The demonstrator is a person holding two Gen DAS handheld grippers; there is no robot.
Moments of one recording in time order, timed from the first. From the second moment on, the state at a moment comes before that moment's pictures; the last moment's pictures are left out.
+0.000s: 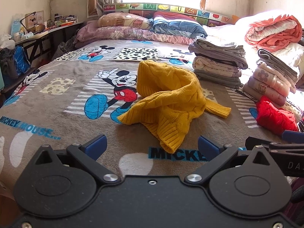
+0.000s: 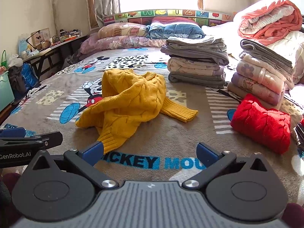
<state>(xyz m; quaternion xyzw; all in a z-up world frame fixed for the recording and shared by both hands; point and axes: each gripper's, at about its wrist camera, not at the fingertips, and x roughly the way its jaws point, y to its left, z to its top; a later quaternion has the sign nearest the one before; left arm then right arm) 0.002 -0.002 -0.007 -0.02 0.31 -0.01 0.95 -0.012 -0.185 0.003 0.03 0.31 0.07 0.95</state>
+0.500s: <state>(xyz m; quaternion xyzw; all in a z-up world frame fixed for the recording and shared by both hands) 0.004 -0.002 -0.011 -0.02 0.32 -0.01 0.95 -0.010 -0.185 0.003 0.04 0.32 0.07 0.95</state>
